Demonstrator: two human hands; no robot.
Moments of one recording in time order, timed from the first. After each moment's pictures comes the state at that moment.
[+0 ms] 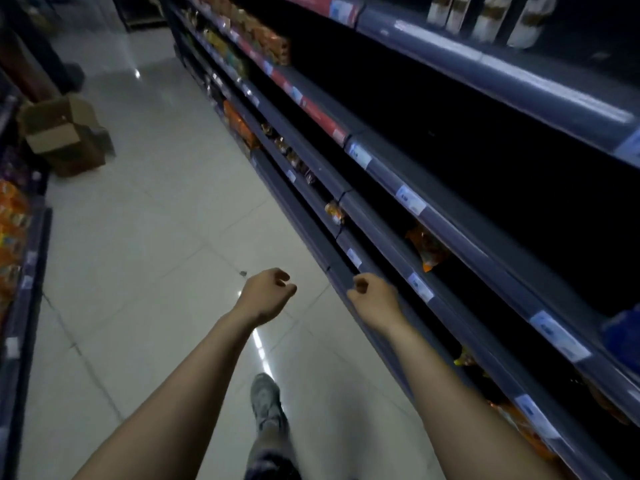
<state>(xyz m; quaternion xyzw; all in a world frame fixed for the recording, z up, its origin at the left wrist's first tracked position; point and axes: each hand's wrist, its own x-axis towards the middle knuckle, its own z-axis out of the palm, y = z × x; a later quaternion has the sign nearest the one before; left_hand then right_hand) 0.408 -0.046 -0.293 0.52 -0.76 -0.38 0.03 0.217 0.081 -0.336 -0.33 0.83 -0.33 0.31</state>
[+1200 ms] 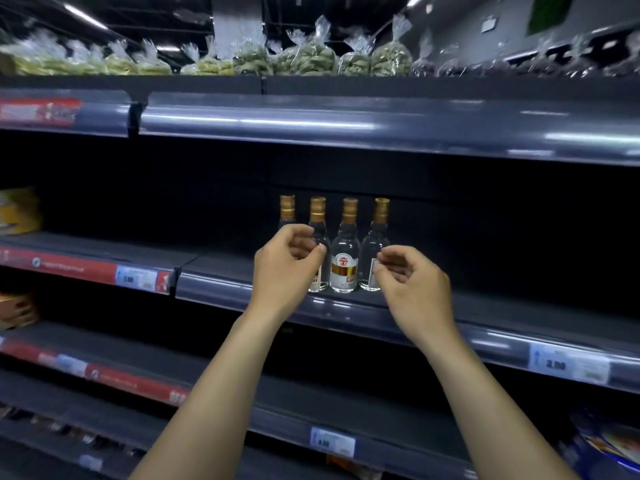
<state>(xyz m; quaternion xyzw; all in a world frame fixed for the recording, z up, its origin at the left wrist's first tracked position) -0.011 -0.254 -0.022 -0.02 -0.78 -0.53 0.35 -0.030 -0.054 -0.040 -0.13 0.78 -0.55 -0.26</state>
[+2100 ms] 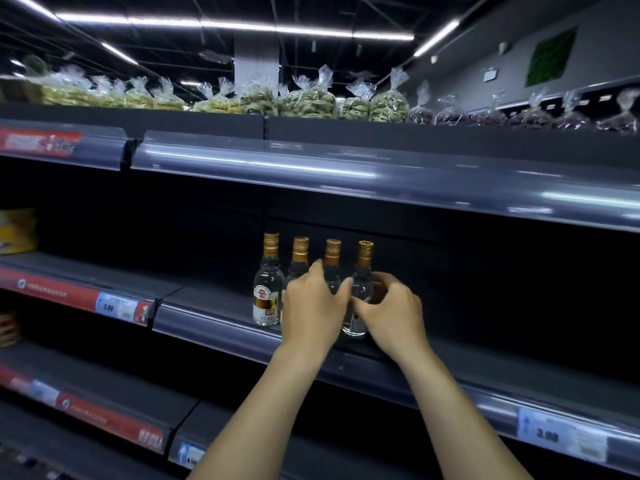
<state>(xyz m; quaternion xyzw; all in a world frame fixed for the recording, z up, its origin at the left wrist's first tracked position) -0.048 -0.180 -0.014 0.08 -0.84 -0.33 0.43 -0.085 -0.050 -0.021 -0.13 0.84 -0.47 -0.21</state>
